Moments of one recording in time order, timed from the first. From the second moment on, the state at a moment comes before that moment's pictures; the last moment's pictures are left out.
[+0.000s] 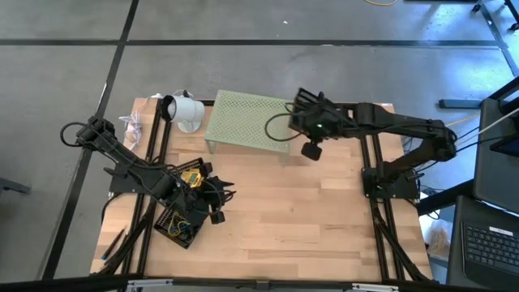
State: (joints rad) left arm -0.57 1.34 1.04 -0.52 -0.82 -0.48; right arm -0.10 1.43 1.53 -1.12 0.32 0.09
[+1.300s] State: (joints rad) left arm -0.57 1.34 1.04 -0.58 -0.81 -0.48; right arm -0.11 1.73 1.69 -1.07 0.22 0.02
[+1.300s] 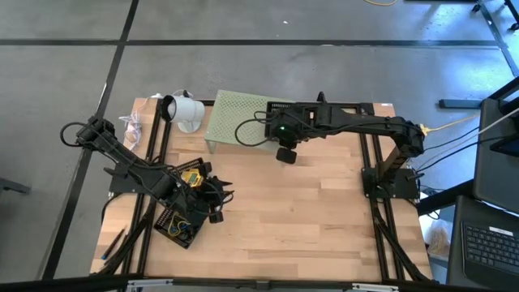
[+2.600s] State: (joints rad) left arm -0.57 1.34 1.03 -1.34 -0.23 -0.89; right arm -0.11 1.63 1.69 -1.05 0.22 0.04
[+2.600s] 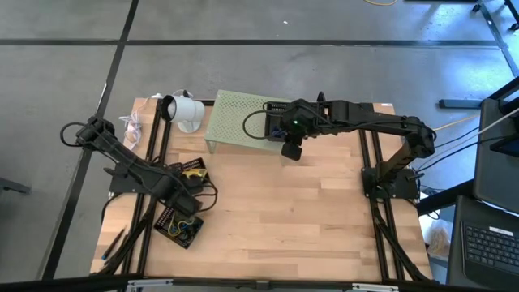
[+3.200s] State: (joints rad) left arm -0.58 1.33 0.77 -1.24 -0.09 -0.94; right arm -0.11 1.63 1.69 -1.05 0.22 0.04
